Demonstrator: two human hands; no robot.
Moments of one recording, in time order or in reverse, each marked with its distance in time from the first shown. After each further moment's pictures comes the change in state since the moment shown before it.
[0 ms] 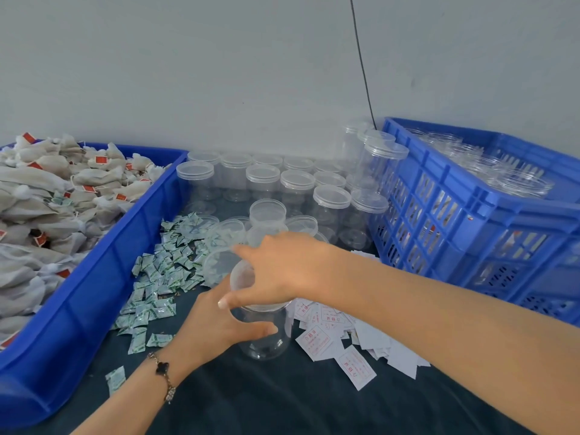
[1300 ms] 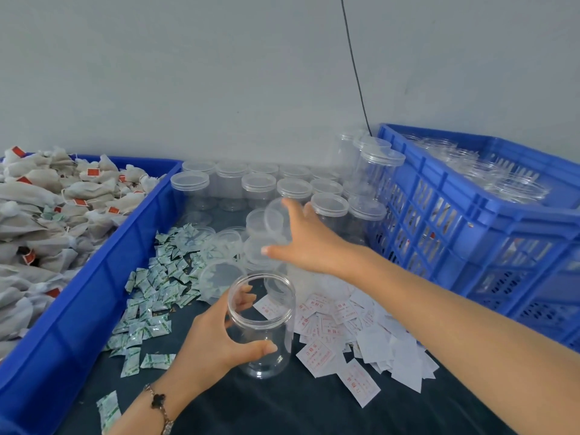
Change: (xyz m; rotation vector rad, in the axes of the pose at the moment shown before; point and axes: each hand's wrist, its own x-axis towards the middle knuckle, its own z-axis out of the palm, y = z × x) left_hand -0.003 -0.018 0.007 -0.115 0.013 -0.024; right_hand 0.023 0.062 0.015 0.674 0.262 0.285
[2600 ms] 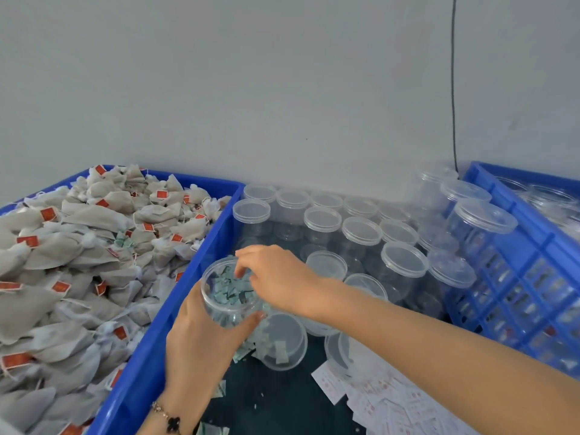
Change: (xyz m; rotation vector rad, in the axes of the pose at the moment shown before) left_hand 0.057 0.018 -0.083 0.380 0.681 -0.251; right_hand 0.104 -0.103 0.033 -0.099 -0.090 -0.542
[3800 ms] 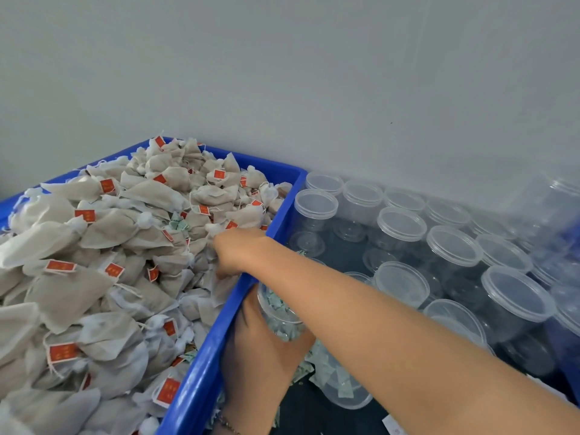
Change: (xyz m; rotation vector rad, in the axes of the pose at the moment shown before) left_hand 0.026 -0.033 0.024 0.189 0.131 0.065; right_hand 0.174 -0.053 0.075 -0.386 -0.391 -0.082
